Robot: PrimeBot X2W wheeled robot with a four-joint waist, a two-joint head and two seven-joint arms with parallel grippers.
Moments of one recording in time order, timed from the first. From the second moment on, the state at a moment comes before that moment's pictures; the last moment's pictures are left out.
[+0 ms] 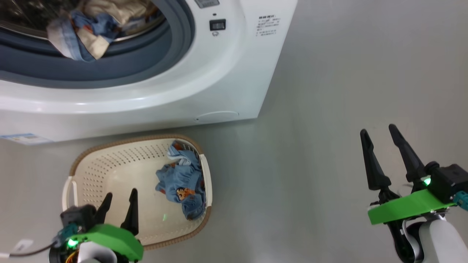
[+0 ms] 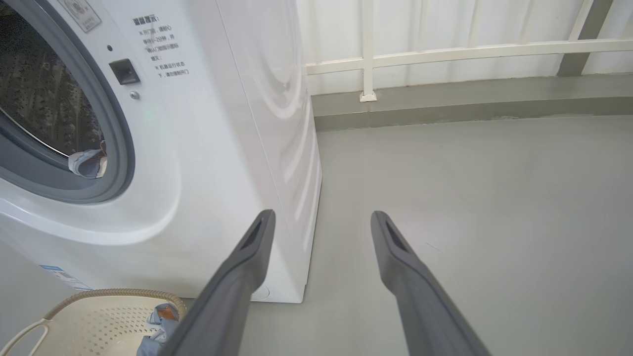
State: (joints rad) left arm -0.28 0.11 -0.18 0.62 -0.47 -0.13 -0.26; right arm -0.20 -0.16 0.07 0.15 0.31 0.13 -0.25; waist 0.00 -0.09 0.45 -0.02
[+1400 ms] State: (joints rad) left arm -0.75 0.21 -0.71 0.97 -0.79 -0.13 -0.26; right arm -0.41 -0.15 0.12 0.13 0.29 0.13 -0.25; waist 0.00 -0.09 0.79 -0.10
